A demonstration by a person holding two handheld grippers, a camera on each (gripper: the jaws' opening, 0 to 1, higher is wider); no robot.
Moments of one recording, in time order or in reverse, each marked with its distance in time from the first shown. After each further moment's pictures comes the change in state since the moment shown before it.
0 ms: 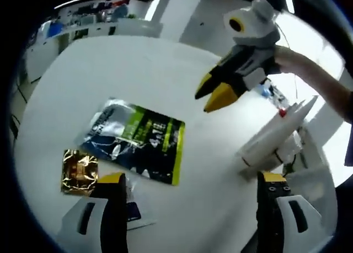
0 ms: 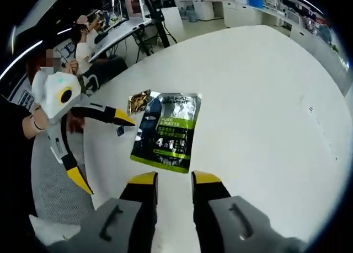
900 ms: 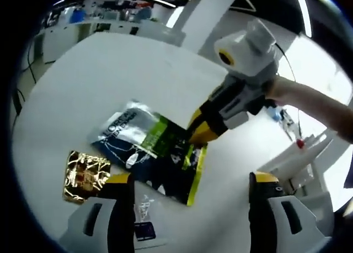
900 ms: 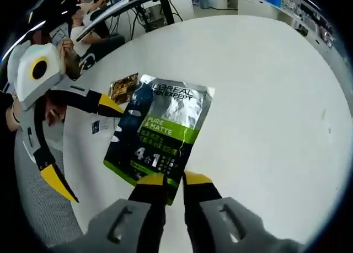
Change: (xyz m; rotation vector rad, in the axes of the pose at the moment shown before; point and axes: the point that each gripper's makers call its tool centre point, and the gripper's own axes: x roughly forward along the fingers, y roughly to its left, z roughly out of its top) left arm 0.011 0.029 0.019 -0.116 -0.082 0.056; right arm 0.054 -0.019 0.007 -0.085 0.112 -0.006
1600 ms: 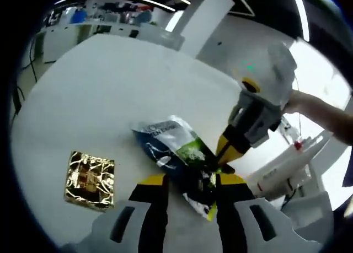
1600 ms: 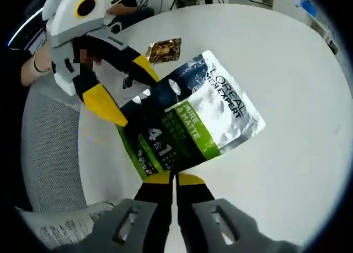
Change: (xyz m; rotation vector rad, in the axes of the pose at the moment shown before) left arm -0.008 0.002 0.003 -0.005 -0.030 -0.039; right arm -0.013 0.045 -0.050 -0.195 0.188 0.149
